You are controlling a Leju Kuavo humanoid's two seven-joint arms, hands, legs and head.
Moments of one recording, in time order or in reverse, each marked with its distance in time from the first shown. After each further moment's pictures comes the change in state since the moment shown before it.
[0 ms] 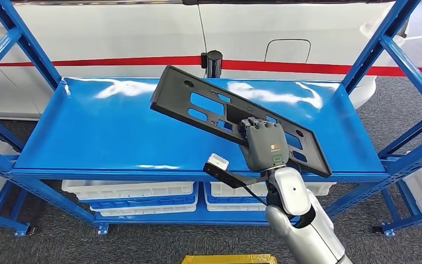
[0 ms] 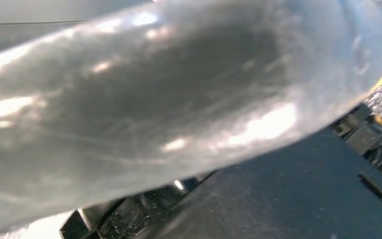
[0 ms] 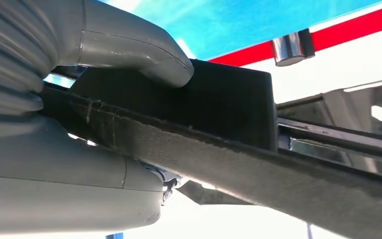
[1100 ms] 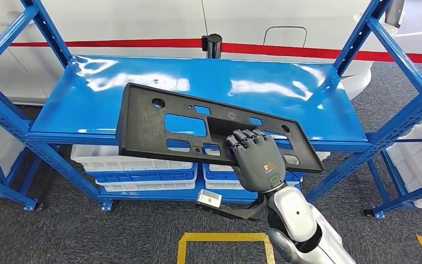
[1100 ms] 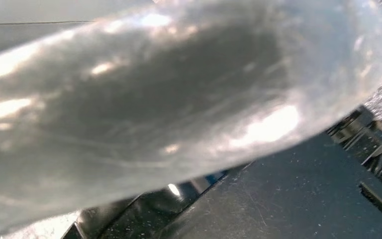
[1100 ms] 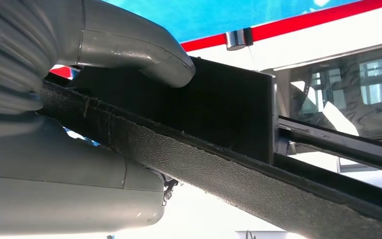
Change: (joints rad) left arm 0.016 -0.005 0.150 -0.023 -0.136 -0.045 -0.004; right arm 0.048 -0.089 0.124 -0.182 0.038 -0.049 -0.033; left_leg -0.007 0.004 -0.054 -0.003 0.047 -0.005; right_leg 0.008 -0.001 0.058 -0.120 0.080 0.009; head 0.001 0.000
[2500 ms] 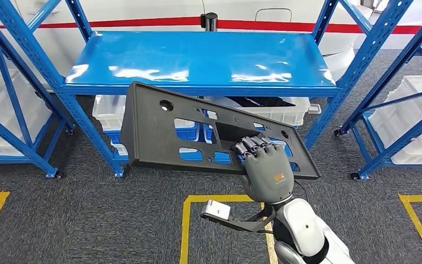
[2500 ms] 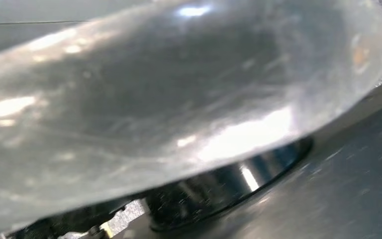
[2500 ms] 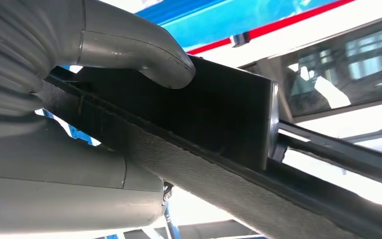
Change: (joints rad) left arm 0.245 -0.052 0.484 -0.277 -0.182 -0.120 0.091; right arm 0.061 -0.052 0.016 -0.057 -0.043 -0.093 0.026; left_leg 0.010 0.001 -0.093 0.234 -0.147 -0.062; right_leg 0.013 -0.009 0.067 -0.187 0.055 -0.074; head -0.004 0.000
